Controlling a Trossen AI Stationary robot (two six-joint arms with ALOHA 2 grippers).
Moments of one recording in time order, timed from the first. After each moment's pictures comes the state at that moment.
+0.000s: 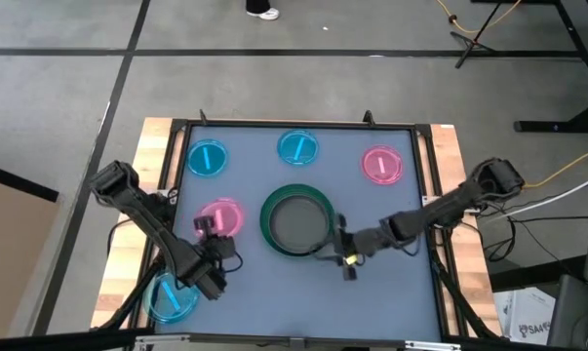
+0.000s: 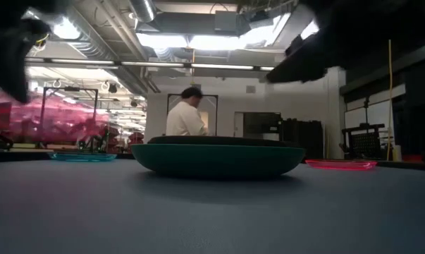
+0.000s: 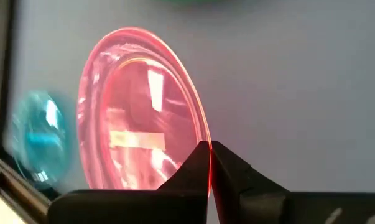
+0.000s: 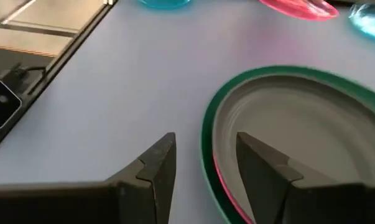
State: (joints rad) left arm -0.74 1.64 1.12 -1.26 -0.53 -1.00; right arm 0.43 1.50 0.71 0.27 0.23 0.11
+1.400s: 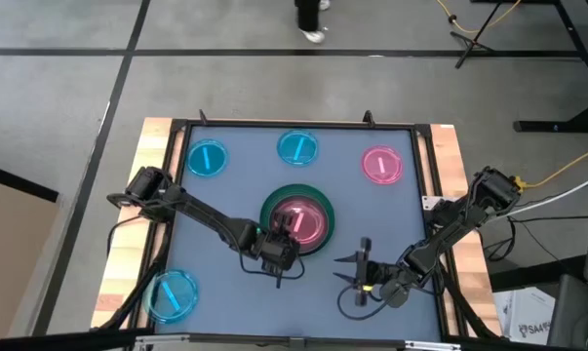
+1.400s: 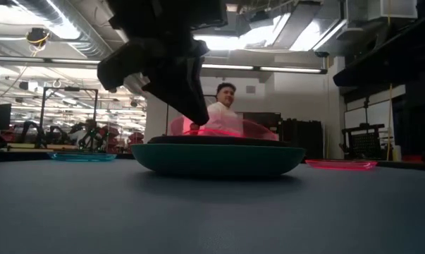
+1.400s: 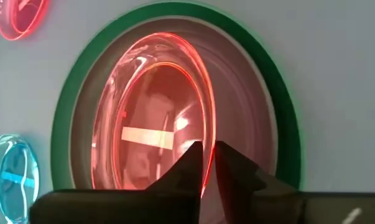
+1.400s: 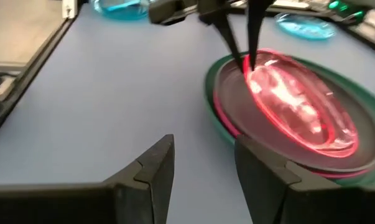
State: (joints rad) left arm -0.36 1.89 1.30 -0.50 -0.49 0.06; right arm 0.81 1.61 0.67 0.31 0.85 0.43
